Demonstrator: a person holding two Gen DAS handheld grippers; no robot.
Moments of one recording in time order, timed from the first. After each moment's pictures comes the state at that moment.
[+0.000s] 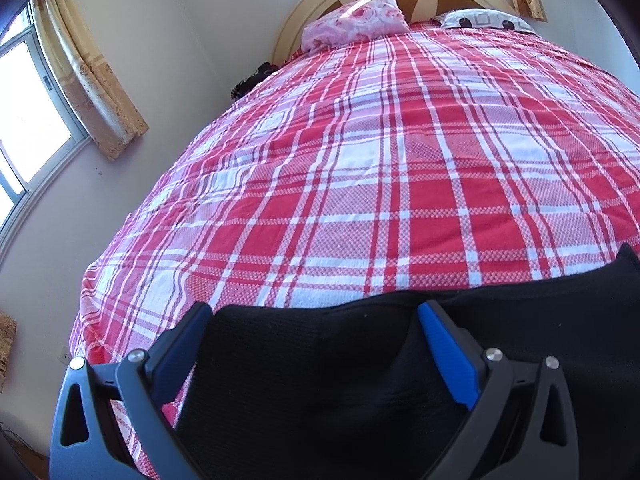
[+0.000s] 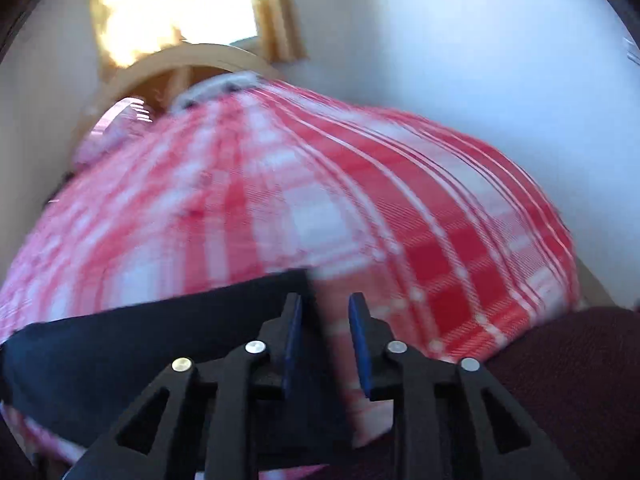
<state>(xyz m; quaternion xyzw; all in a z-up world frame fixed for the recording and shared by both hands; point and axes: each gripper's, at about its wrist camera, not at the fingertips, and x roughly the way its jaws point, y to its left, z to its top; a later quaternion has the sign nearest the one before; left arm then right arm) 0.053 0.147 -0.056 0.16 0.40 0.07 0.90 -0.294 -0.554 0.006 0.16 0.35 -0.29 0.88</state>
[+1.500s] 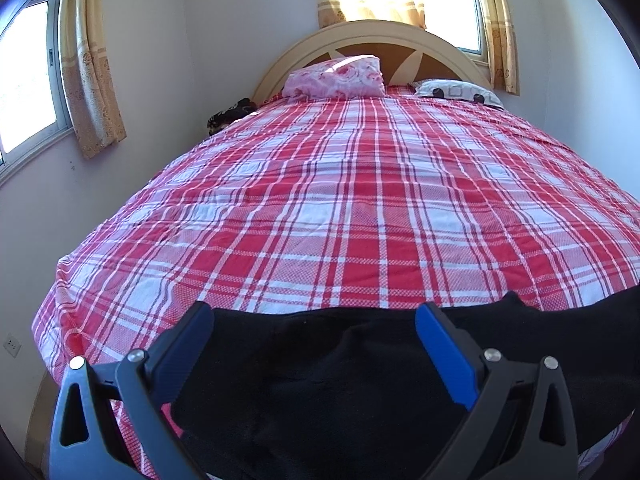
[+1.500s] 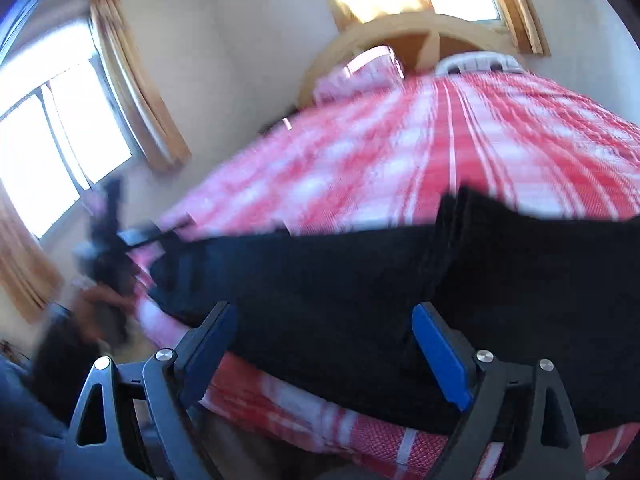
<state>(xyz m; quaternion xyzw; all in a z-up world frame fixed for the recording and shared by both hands) 0.002 0.148 -0.006 0.05 0.33 -0.02 0.94 -0.188 -0.183 -0.003 0.14 0.30 0.15 0.93</state>
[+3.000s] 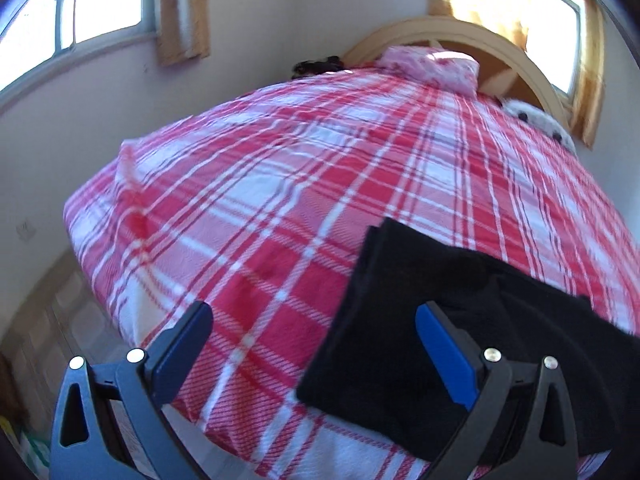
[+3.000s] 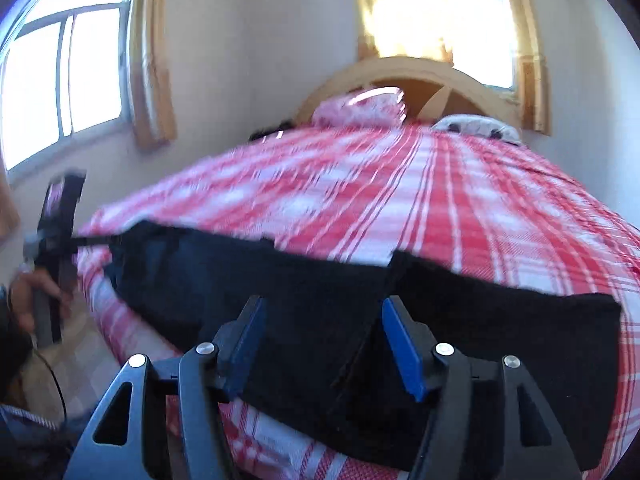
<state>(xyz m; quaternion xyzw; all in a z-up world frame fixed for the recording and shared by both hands) -0.032 0.261 -0.043 -0.10 0.37 0.10 0.92 -0.191 -0.132 -0.005 0.00 0.25 0.08 0.96</state>
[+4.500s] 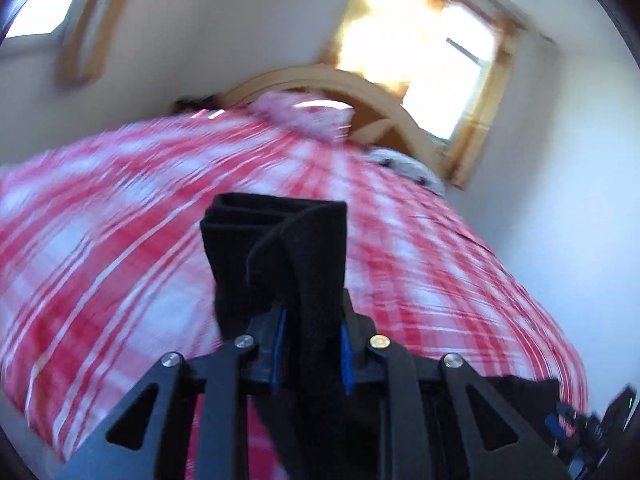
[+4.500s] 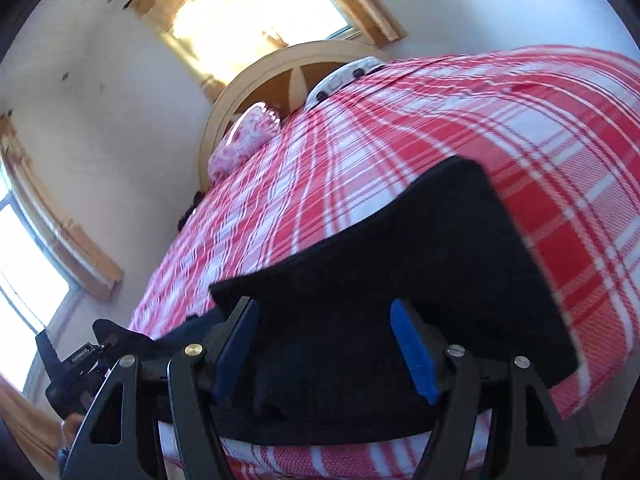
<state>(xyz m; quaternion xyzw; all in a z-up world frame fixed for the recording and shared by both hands) -0.033 0.127 0.032 -0.14 0.25 -0.16 0.94 -0.224 -0.269 -0.031 0.32 0.26 -0.05 0.91</state>
